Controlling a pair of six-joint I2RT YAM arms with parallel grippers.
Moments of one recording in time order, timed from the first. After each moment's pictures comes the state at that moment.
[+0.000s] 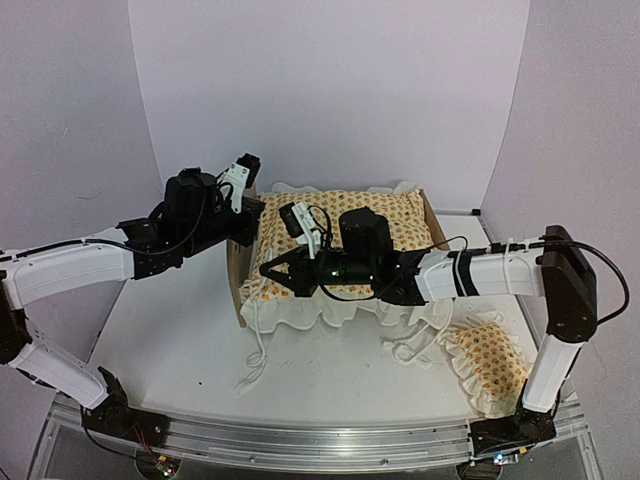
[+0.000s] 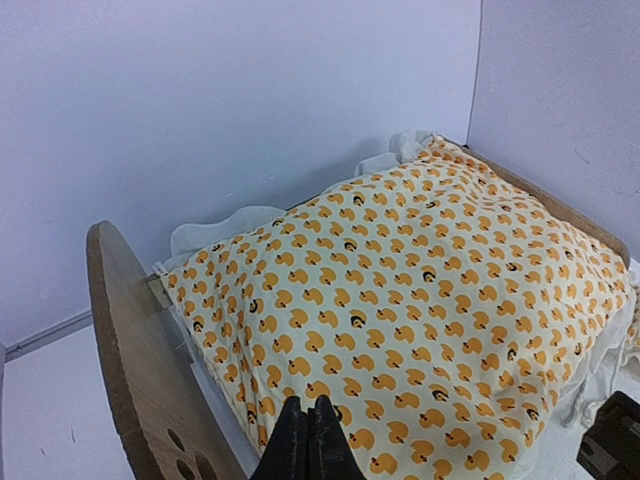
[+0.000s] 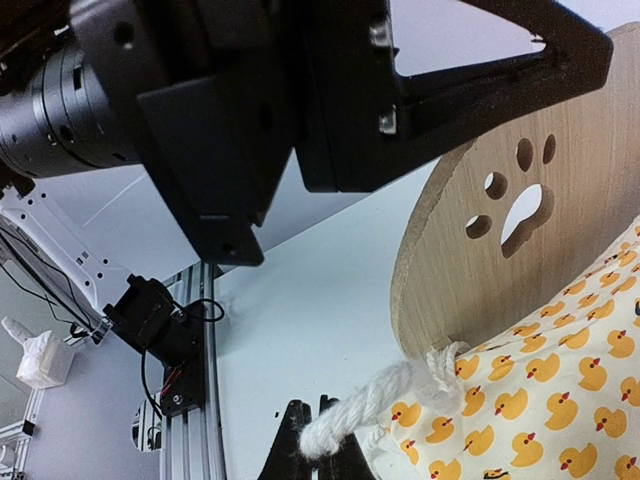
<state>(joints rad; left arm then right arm) -0.81 1.34 1.06 0.03 -0.25 0.01 0.99 1.82 1.20 0.41 -0.43 0.33</state>
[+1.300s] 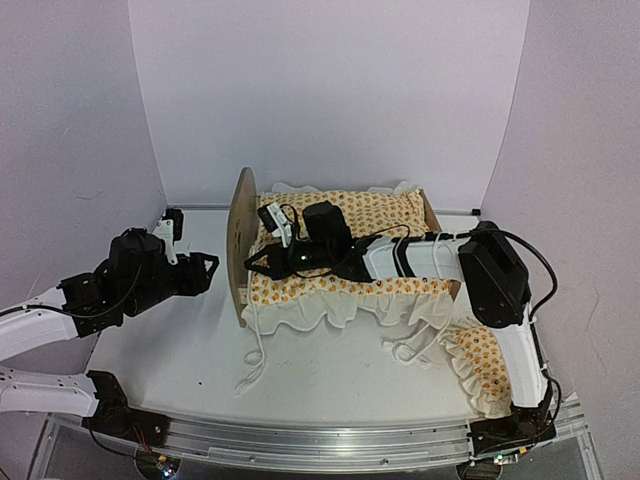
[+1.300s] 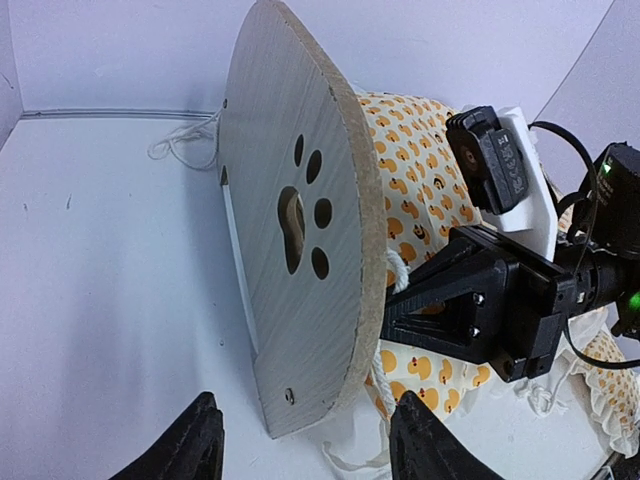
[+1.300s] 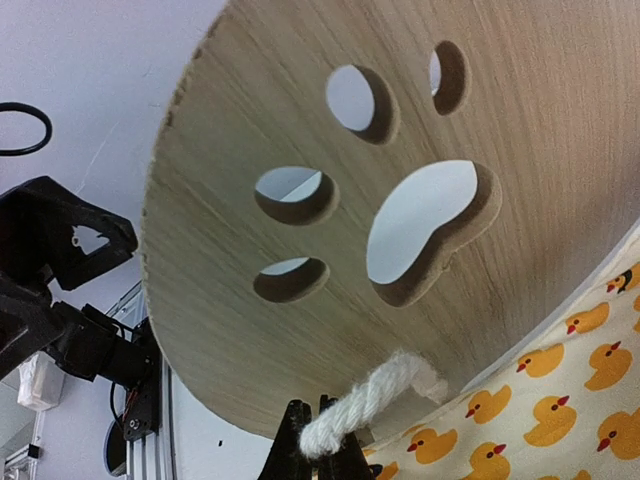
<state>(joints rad) -0.81 0.86 0.65 -0.20 -0.35 -0.51 0.90 2.23 1.65 0.25 -0.56 0.39</state>
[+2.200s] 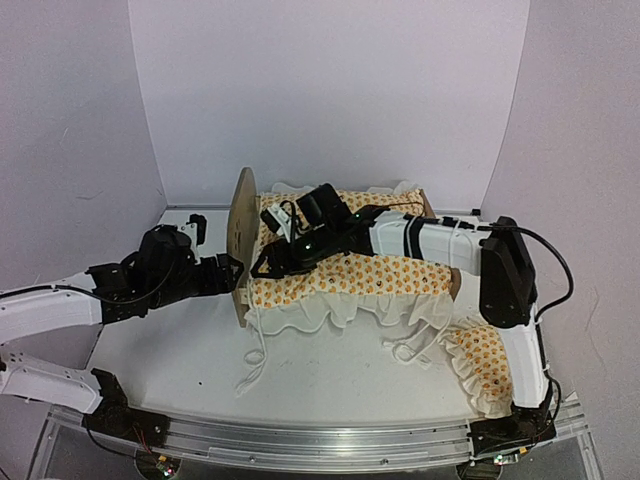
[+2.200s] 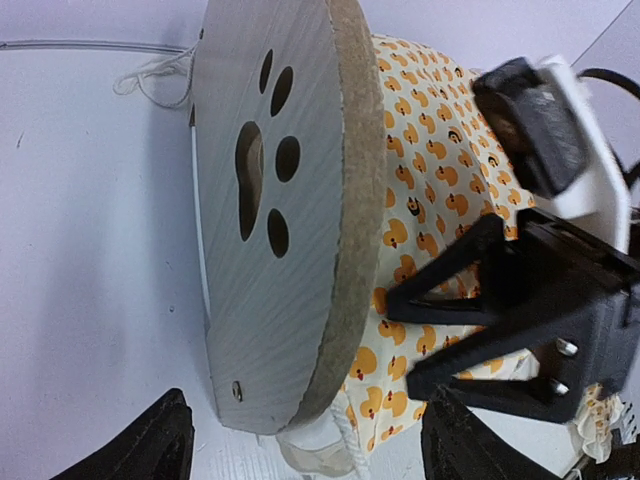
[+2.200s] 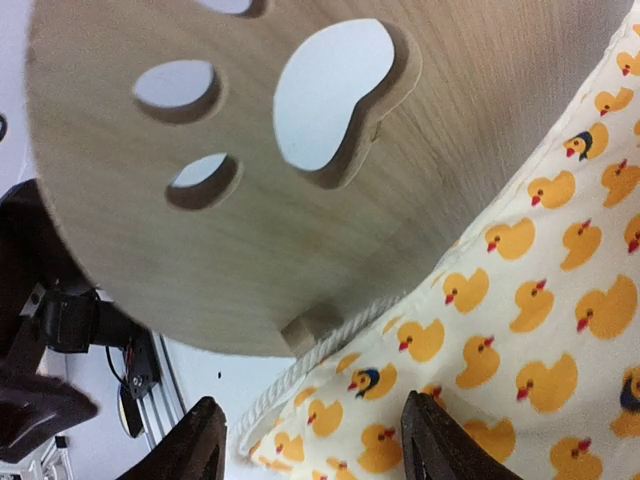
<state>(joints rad) -0.81 1.03 0.69 -0.16 -0.26 -0.64 0.90 2.22 1.87 -0.33 -0.50 0.38</state>
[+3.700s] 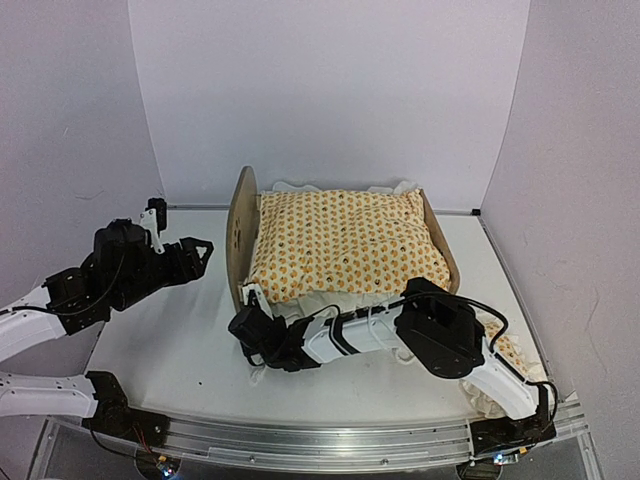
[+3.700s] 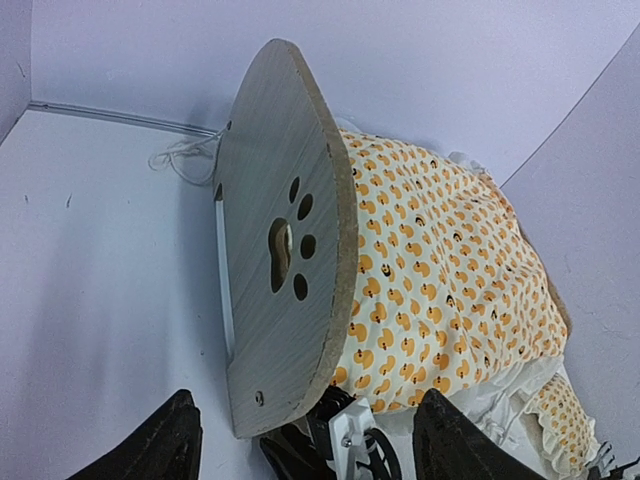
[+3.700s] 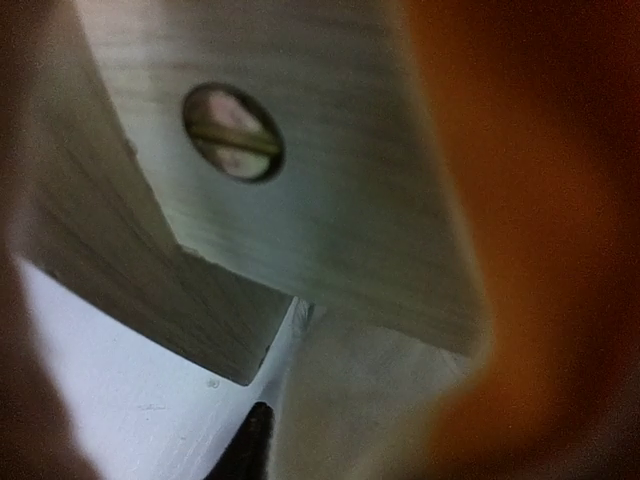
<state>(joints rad) -0.81 0.81 0.71 -0.26 -0.37 -0.62 1.25 2.48 1.74 0.01 0.59 0.56</state>
